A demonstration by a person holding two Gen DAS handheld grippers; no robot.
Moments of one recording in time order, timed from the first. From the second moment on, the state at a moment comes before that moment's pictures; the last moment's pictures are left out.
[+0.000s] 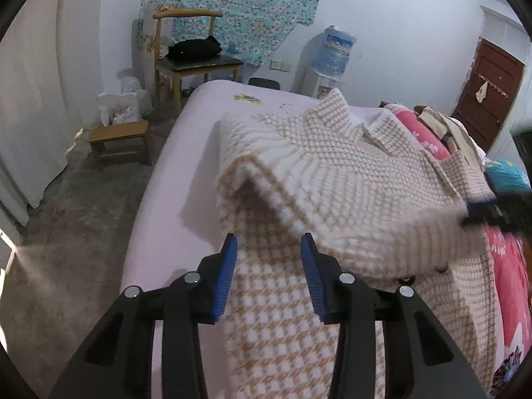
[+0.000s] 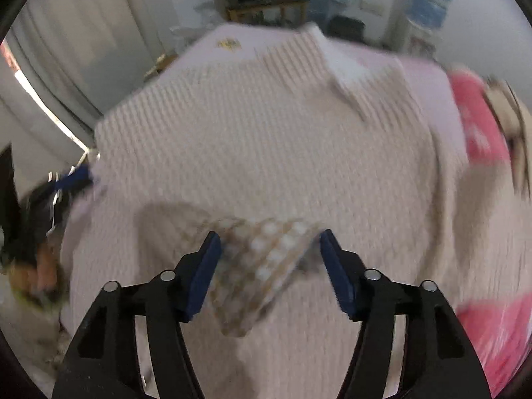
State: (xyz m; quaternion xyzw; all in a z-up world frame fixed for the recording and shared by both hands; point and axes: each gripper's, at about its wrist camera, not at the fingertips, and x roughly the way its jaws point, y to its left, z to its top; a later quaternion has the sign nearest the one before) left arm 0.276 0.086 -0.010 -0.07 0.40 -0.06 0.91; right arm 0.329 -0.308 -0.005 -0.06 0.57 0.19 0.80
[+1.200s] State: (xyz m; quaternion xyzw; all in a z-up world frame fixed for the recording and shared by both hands) left arm 0.325 0.100 -0.042 -0.07 0.43 0.00 0.90; right arm 0.384 -0.376 0.001 0.20 0.50 0.18 0.82
